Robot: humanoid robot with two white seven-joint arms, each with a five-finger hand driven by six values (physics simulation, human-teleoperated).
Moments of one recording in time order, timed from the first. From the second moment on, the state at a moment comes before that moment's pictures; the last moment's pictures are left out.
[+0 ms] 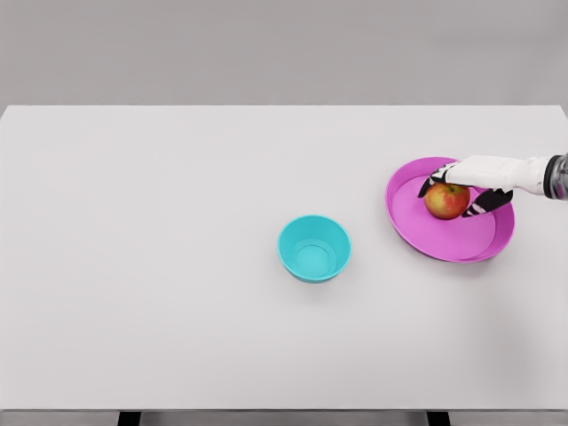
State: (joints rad) left arm 0.04 0.00 -0.25 -0.13 0.18 -0.02 0.02; right arm -0.79 -0.82 0.80 -1.09 0.25 -0.61 0.61
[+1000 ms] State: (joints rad) left arm 0.04 0.00 -0.25 -0.13 0.18 -0.02 0.02; right arm -0.81 -0.84 0.77 -1.37 0.25 -0.61 0.61
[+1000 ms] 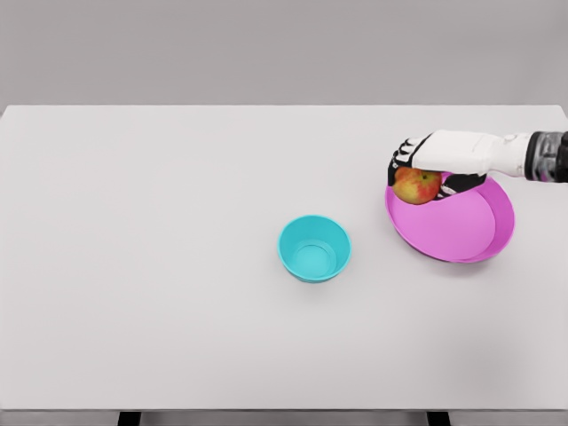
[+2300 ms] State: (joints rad) left arm 0.04 0.00 -0.25 -0.13 0.18 -0.02 0.02; right arm -0.76 -0.70 0.82 -1.66 0.30 -0.61 0.61
